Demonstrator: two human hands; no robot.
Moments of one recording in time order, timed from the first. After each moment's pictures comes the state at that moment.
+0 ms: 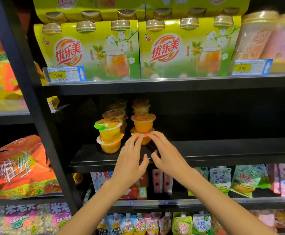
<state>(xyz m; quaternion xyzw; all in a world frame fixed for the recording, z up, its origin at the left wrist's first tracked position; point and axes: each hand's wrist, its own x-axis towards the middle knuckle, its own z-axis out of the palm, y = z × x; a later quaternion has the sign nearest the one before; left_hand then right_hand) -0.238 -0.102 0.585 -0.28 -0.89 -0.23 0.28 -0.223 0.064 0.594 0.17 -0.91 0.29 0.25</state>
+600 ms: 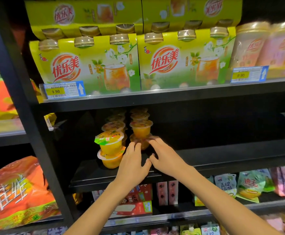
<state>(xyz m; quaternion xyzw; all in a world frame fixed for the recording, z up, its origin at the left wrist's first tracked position) -0.269 -0.101 0.605 -0.25 -0.91 -0.25 0.20 -0.262 0.055 0.608 0.11 -0.94 0.26 0.21</state>
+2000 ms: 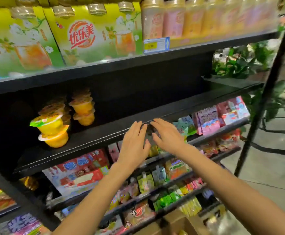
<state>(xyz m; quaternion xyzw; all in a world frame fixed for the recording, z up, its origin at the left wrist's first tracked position) -0.157 0.024 0.564 -0.46 -0.85 -0.17 0.21 -0.090 0.182 0.564 -0.07 -0.96 0.13 0.24</state>
